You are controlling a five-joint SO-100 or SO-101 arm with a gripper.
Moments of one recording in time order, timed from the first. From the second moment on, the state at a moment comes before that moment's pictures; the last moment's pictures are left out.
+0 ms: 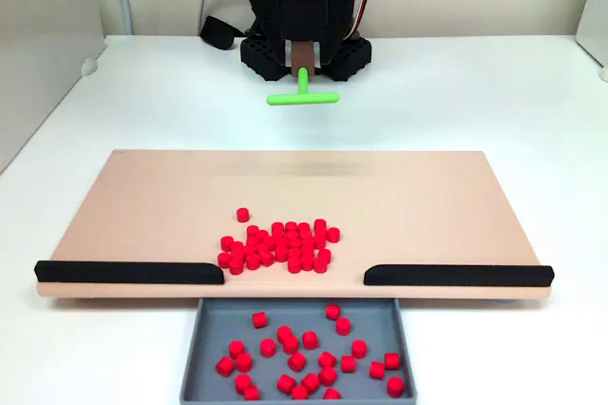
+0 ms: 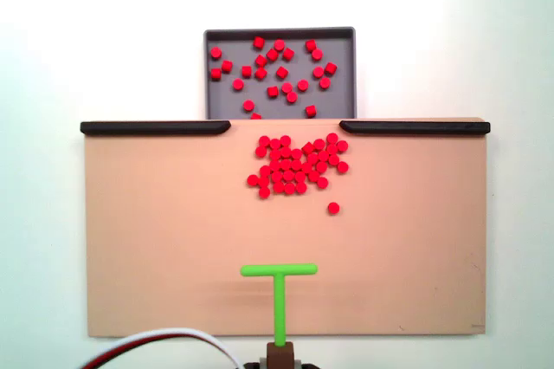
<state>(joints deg) 1.8 103.1 101.0 90.4 -89.8</state>
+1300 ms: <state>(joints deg) -0.2 100.9 101.0 89.6 -88.2</state>
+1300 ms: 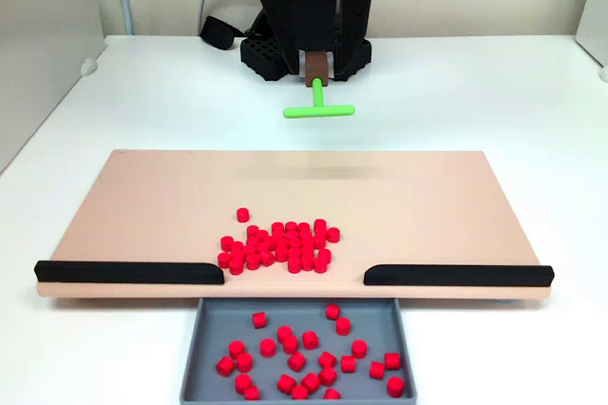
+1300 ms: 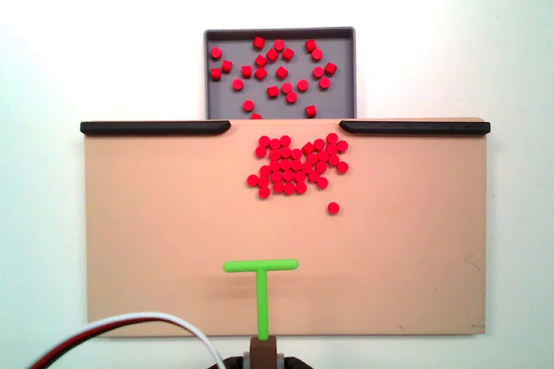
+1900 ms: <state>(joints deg) 0.7 100.9 101.0 89.6 -89.6</state>
